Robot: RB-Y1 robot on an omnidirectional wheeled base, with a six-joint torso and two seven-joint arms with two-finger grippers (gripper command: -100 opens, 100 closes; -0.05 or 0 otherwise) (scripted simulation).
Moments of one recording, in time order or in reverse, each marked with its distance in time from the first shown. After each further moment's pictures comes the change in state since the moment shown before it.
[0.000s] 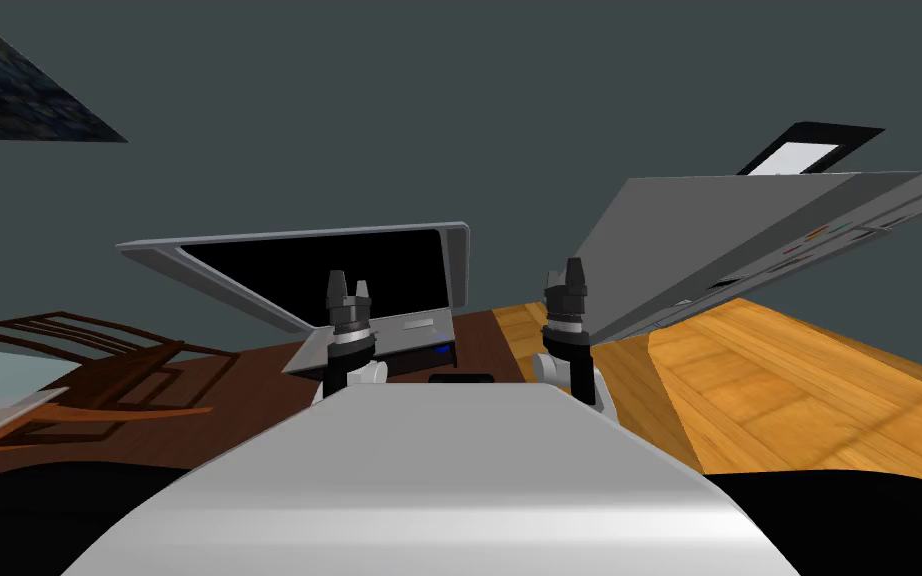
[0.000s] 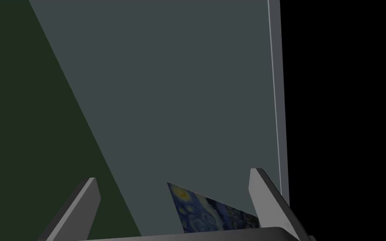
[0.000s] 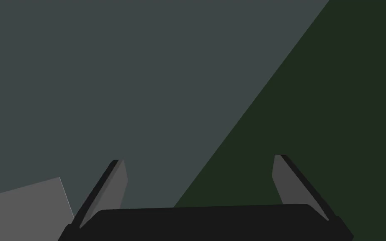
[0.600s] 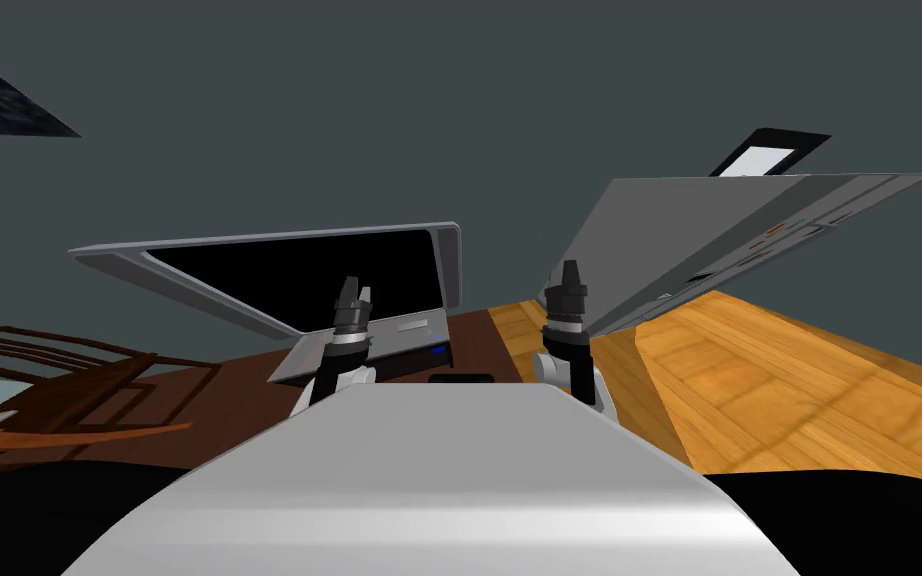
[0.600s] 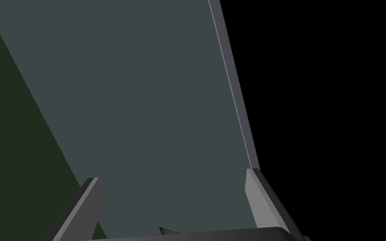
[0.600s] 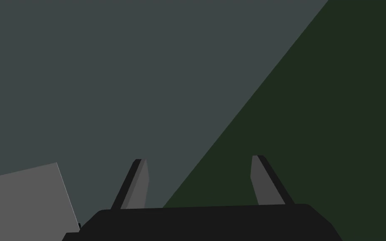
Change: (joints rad) left arm 0.012 0.163 0.033 0.042 0.033 0.071 -0.016; right arm 0.000 0.000 0.000 0.000 0.000 0.000 0.000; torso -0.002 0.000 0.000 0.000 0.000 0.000
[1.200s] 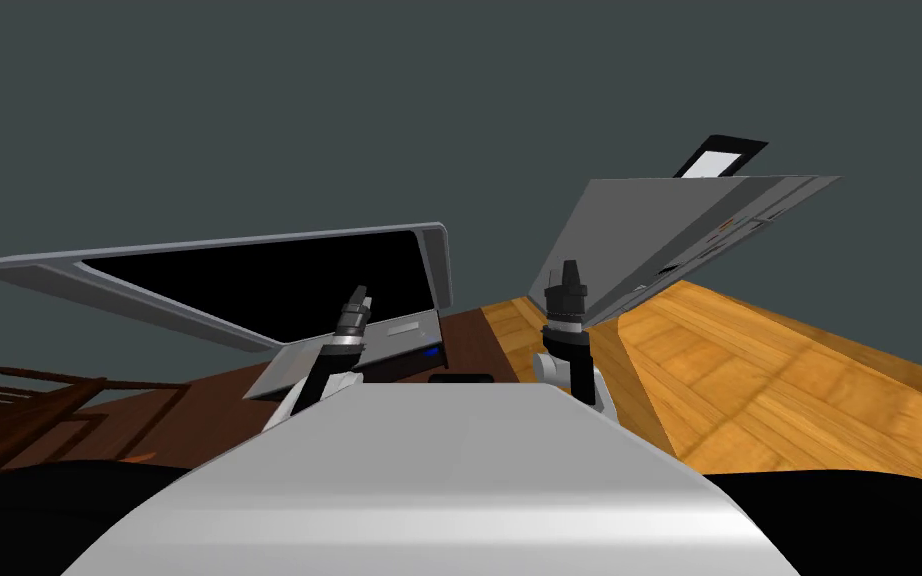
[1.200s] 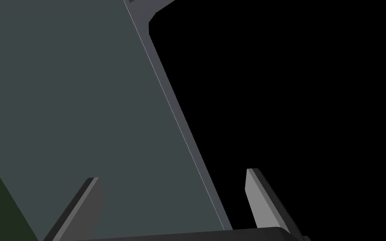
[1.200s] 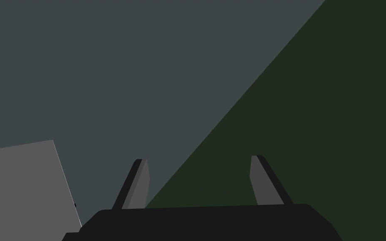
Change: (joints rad) left arm 0.015 0.155 0.037 0.076 0.059 0.117 -0.026; right arm 0.000 0.000 0.000 0.000 0.000 0.000 0.000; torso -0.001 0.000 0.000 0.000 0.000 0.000
